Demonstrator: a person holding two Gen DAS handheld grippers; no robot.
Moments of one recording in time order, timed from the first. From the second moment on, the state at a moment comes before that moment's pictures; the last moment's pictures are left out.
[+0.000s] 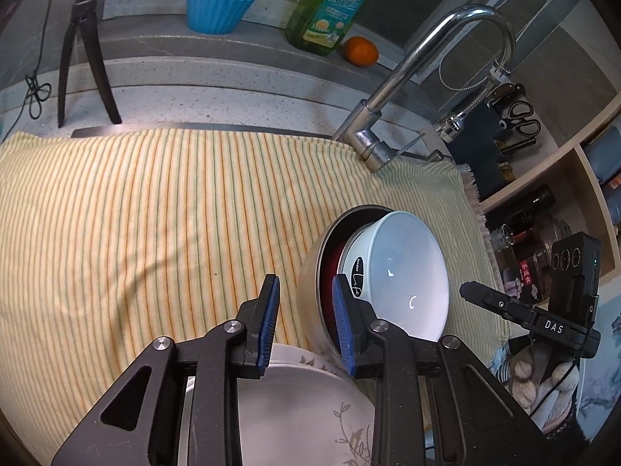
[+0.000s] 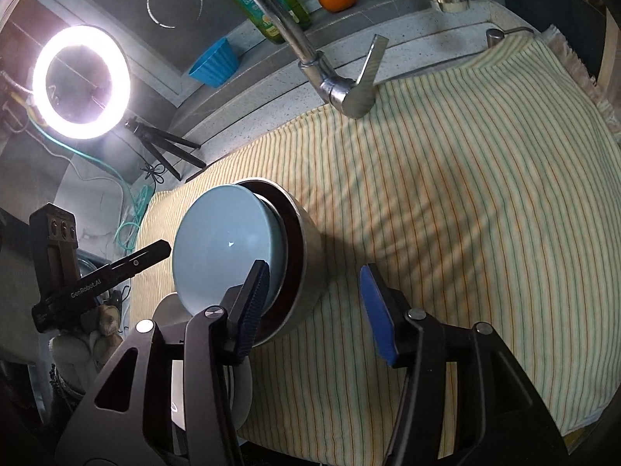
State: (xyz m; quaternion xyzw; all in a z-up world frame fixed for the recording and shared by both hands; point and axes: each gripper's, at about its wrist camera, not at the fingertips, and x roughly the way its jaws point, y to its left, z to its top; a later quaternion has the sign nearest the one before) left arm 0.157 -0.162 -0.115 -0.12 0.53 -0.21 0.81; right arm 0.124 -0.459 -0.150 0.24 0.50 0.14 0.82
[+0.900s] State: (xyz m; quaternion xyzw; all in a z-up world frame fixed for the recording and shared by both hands) left arm 0.165 -0.174 -0.139 -0.12 0.56 -0.22 0.79; right arm 0.139 -0.445 -0.179 0.28 0.54 0.18 0.78
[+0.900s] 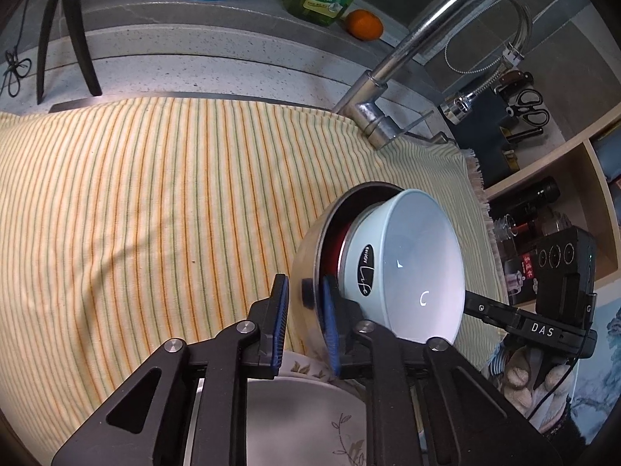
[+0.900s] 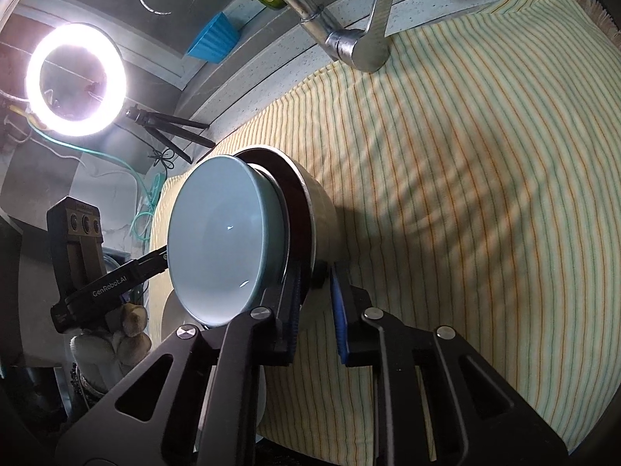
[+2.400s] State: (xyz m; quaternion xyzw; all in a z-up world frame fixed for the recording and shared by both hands) left arm 0.093 -0.102 -0.072 -0.14 0.50 -0.20 0.83; right arm 0.083 -0.369 -0.107 0.24 0.51 0.23 0.79
